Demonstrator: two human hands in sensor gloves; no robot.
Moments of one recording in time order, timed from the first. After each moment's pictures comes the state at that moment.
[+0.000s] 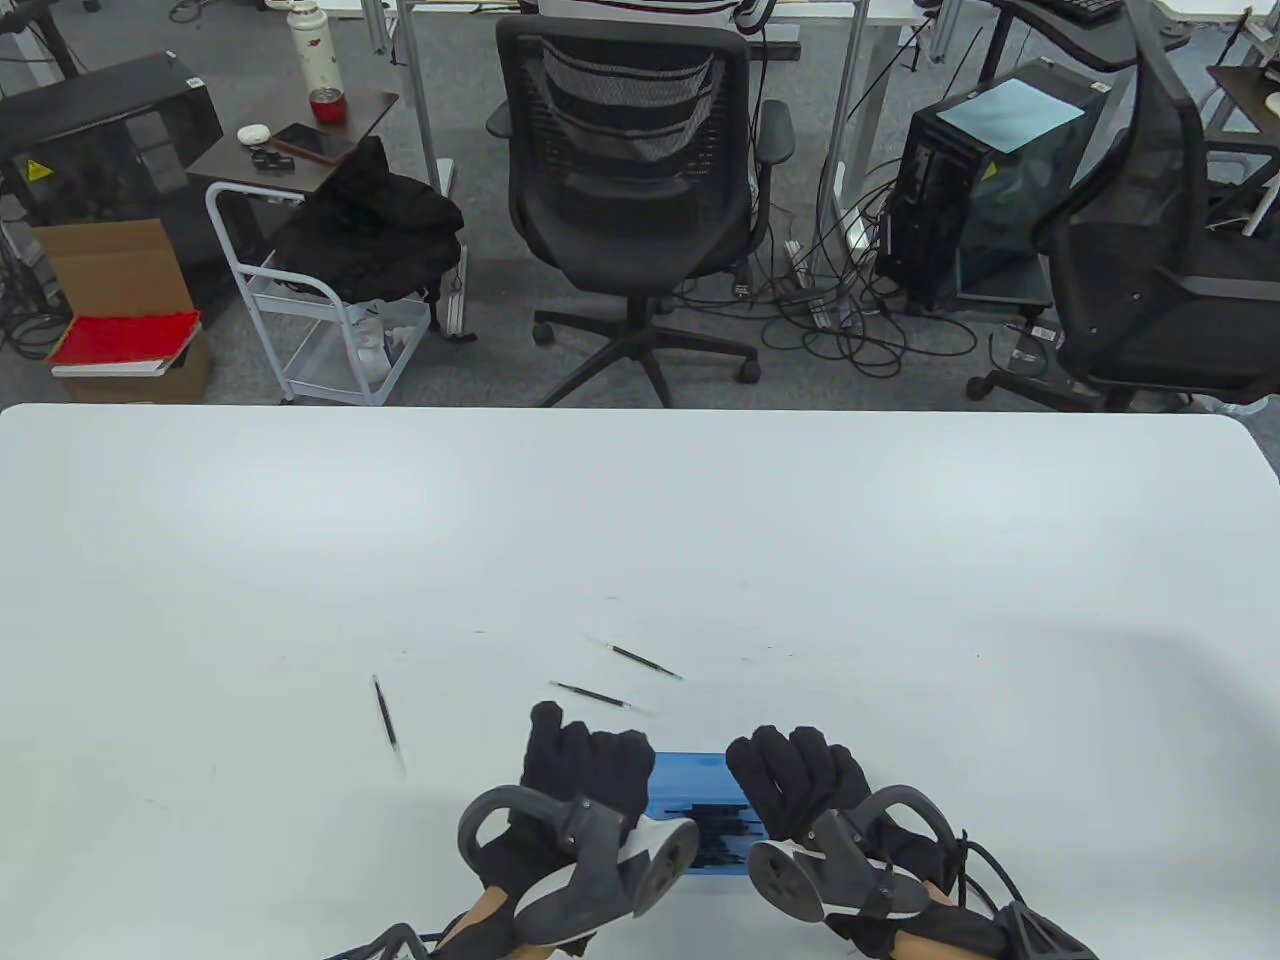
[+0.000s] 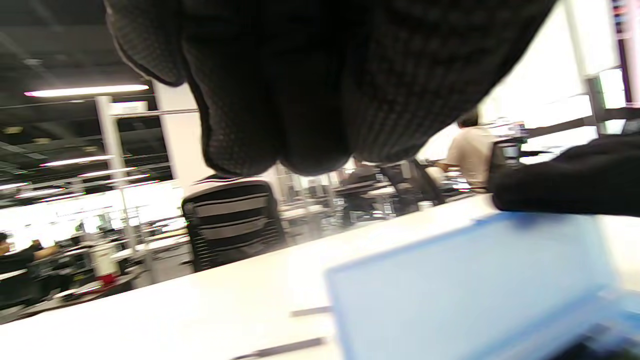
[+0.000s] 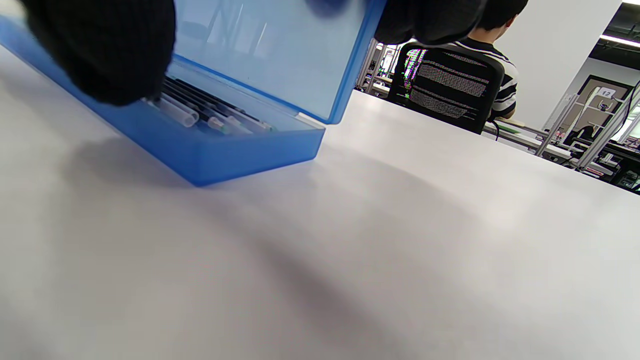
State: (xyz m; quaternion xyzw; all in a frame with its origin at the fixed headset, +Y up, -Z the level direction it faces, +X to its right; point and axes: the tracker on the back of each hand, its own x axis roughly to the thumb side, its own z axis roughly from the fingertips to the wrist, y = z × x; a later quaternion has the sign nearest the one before) left_hand -0.069 -0.652 -0.240 0.14 -0.14 -0.09 0.98; right_hand 0.133 -0.739 -0.250 -0.29 -0.01 -0.95 0.14
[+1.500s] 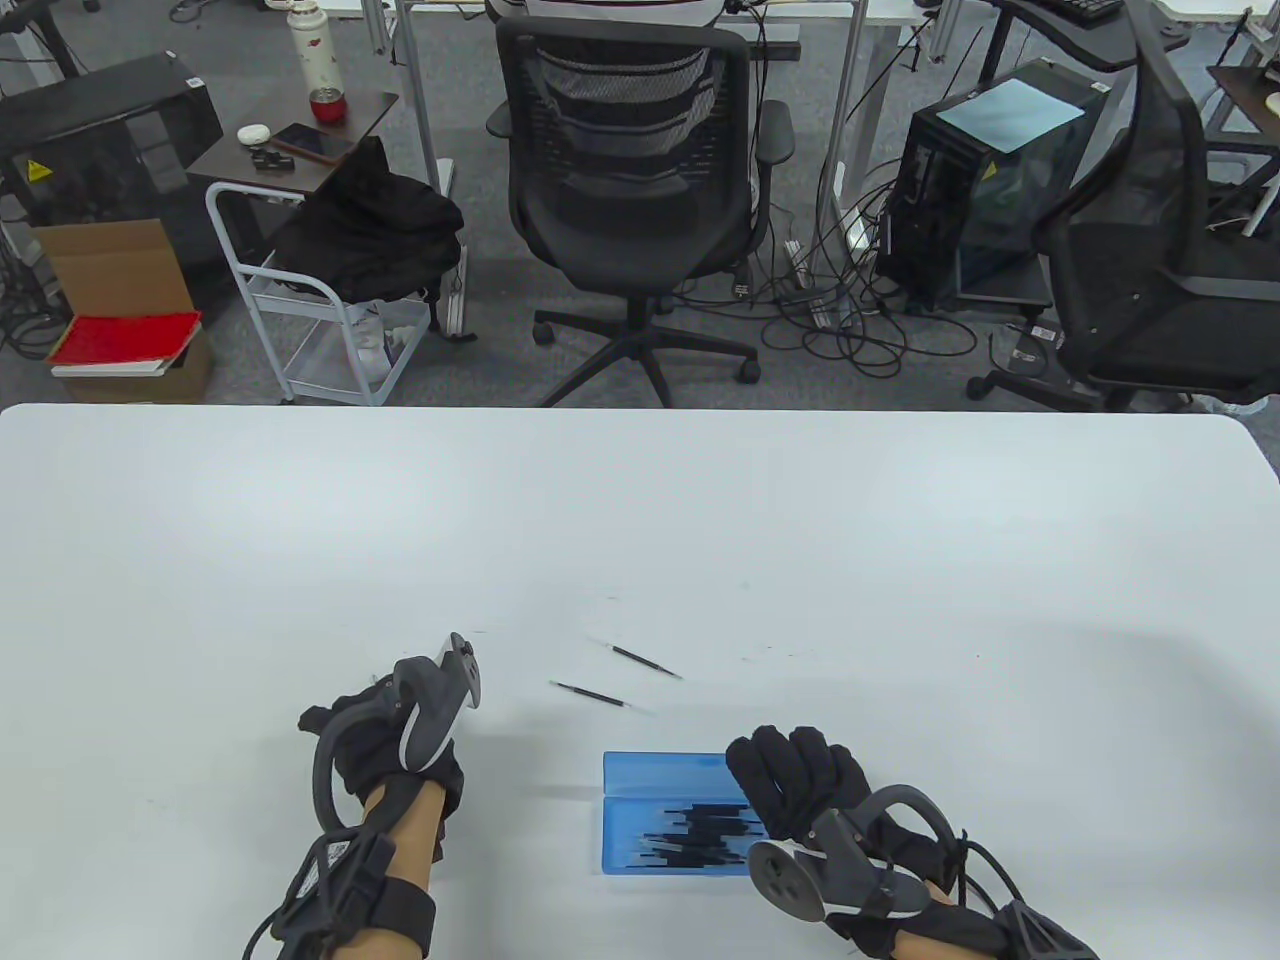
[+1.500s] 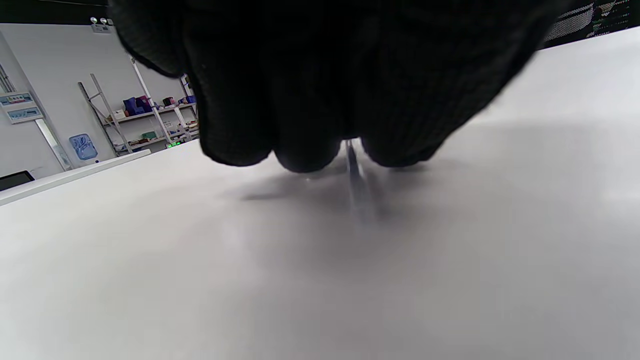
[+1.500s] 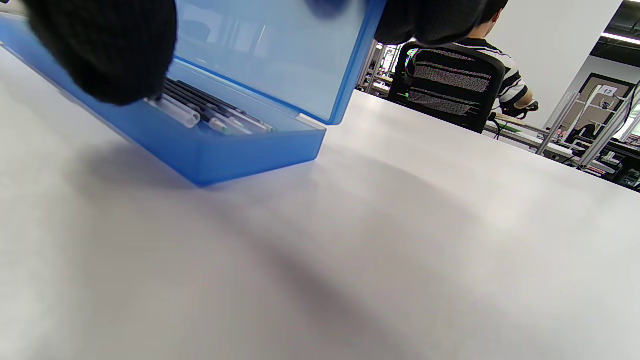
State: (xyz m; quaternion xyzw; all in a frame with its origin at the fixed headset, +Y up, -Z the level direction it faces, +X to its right) left_hand -0.219 -0.750 -0.359 -0.10 0.26 -0.13 0.95; right_hand 0.133 -0.739 -0.250 -0.29 -0.02 -0.95 0.14
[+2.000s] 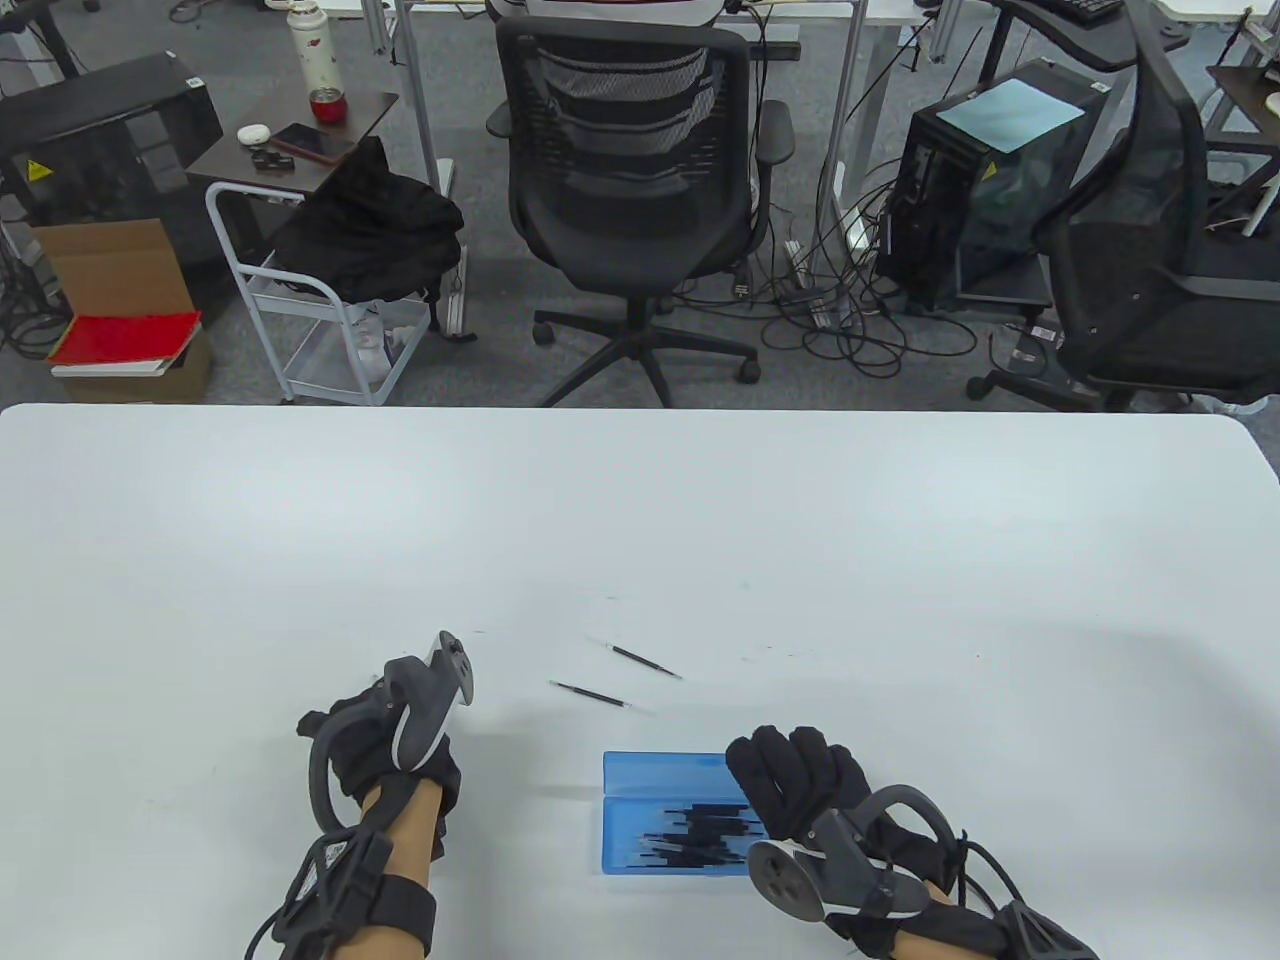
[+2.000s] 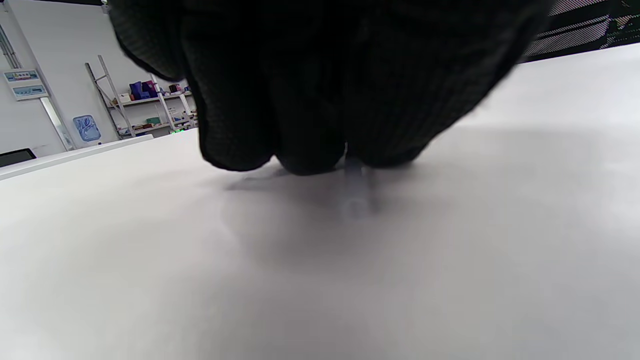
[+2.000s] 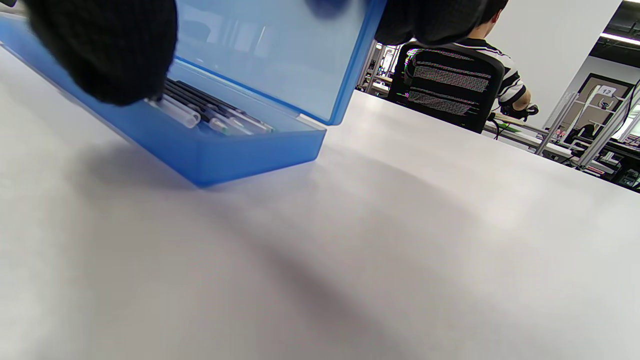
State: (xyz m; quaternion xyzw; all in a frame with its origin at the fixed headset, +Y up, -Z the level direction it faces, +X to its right) left_hand -0.224 -0.753 -0.360 -0.09 0.27 -0.09 0.95; right_hand 0.133 -0.739 -0.250 -0.29 -0.02 -0.95 0.14
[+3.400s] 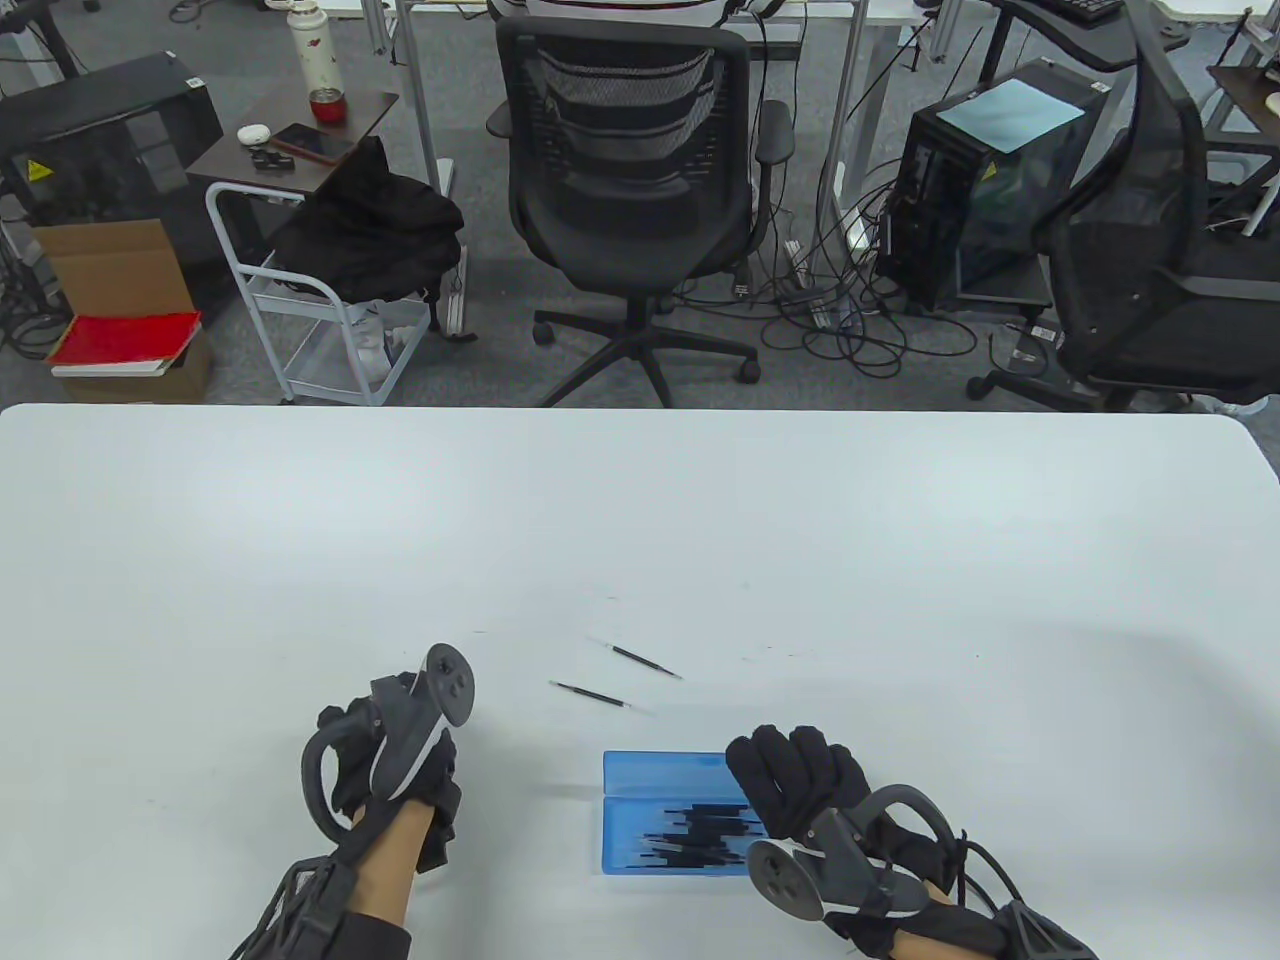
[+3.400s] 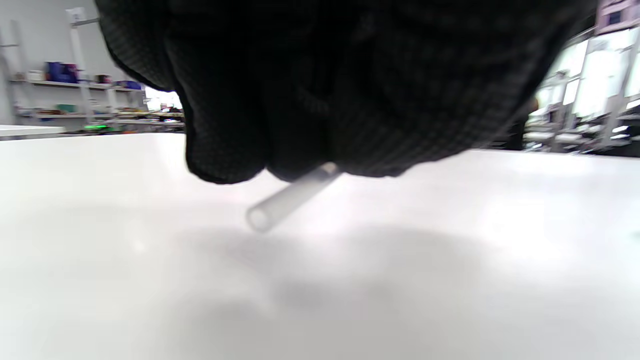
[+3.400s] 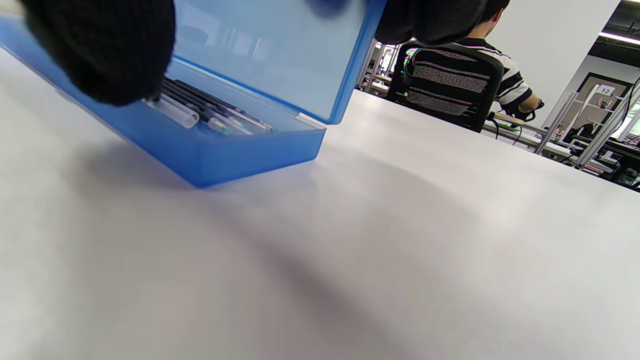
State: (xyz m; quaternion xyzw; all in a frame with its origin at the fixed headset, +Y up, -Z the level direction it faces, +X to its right) left_hand -0.210 -0.717 -0.333 -0.01 0.15 0.00 0.99; right_hand 0.133 -0.740 -0.250 -0.29 -0.02 -0.95 0.14
